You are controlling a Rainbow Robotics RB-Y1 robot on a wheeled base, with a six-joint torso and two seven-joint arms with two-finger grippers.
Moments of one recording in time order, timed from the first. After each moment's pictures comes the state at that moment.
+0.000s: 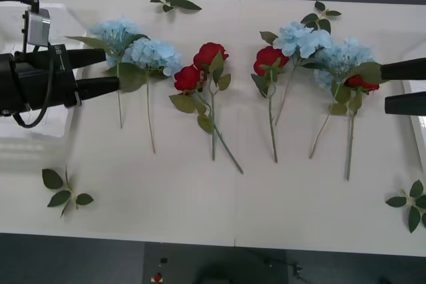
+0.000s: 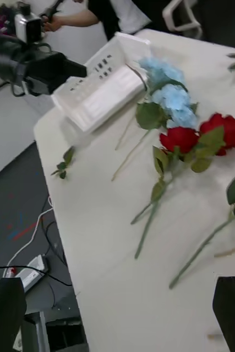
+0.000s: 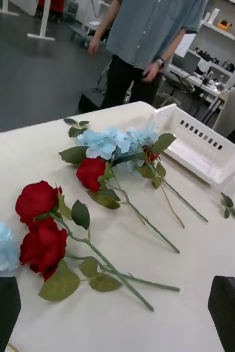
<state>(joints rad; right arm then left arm) -0.04 -1.49 0.04 -1.86 -2.54 0.98 2.59 -0.24 0.95 -0.09 -1.68 2.15 0.92 -2.63</state>
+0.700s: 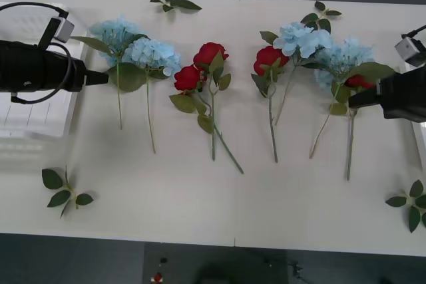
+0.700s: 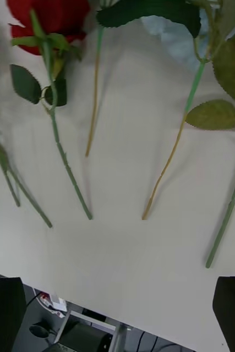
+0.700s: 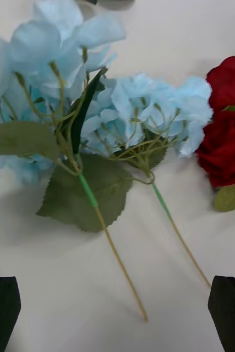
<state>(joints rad) -0.57 -1.45 0.61 -1.78 -1.71 0.92 1.16 -0.54 0.87 -0.20 -1.33 1.39 0.96 -2.03</state>
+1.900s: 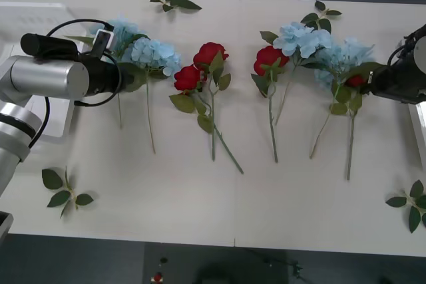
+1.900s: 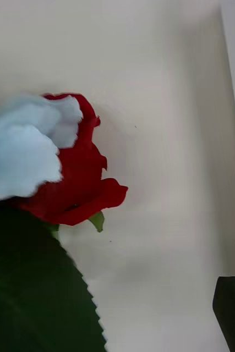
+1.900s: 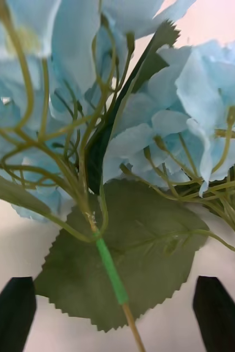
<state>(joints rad) -0.96 -1.03 0.99 -1.02 -1.21 0.94 0.99 -0.64 0.51 -0.21 -1.15 0.60 0.80 -1.71</state>
